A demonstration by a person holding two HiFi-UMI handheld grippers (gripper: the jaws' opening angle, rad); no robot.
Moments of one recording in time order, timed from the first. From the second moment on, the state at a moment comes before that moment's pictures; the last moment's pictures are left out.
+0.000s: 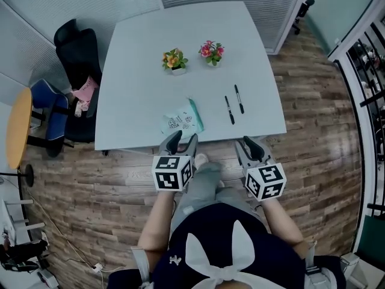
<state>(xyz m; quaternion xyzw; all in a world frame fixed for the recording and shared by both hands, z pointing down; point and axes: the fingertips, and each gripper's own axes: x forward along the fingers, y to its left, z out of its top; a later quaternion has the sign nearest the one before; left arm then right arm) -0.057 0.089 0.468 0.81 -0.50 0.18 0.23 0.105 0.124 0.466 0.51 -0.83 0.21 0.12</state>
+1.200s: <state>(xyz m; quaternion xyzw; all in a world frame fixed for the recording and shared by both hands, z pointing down) -0.042 -0.015 0.628 0.73 -0.47 0.30 0.40 0.096 0.041 0.508 0.53 -0.79 0.26 0.17</state>
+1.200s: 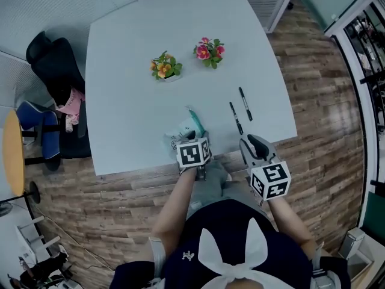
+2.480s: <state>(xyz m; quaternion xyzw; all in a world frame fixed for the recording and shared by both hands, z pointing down) -0.064 -0.044 0.591 0.78 -0.41 0.29 0.38 0.070 0.000 0.525 0.55 -0.77 0.26 0.18</state>
